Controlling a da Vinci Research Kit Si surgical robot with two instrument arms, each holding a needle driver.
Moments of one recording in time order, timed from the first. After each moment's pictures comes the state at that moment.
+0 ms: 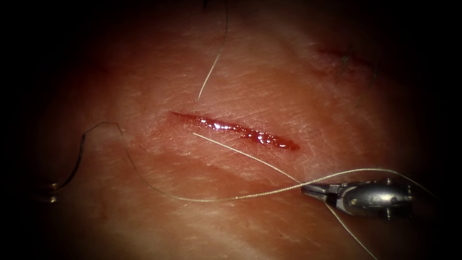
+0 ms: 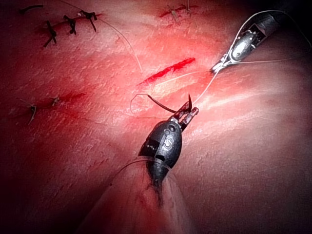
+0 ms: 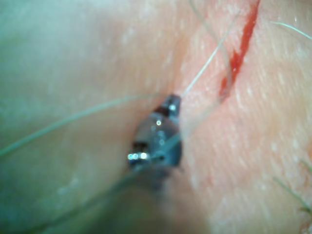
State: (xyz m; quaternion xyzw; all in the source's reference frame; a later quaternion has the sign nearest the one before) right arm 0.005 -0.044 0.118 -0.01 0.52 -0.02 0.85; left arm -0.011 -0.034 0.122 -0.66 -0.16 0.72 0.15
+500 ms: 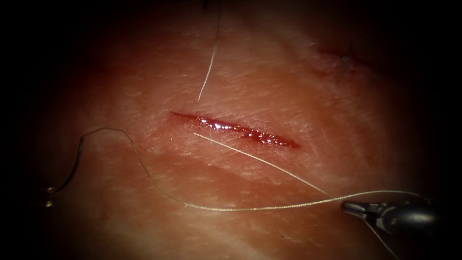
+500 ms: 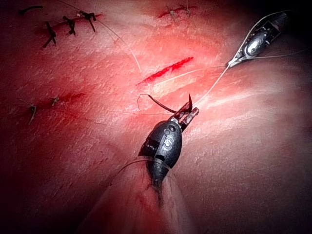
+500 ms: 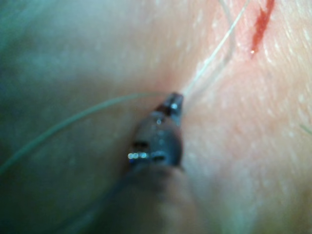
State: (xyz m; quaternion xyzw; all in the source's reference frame) right arm -0.003 -0.047 0.117 -0.01 0.50 -0.01 0.87; left arm -0.011 -0.034 0.121 -0.66 -0.17 0.72 0.14
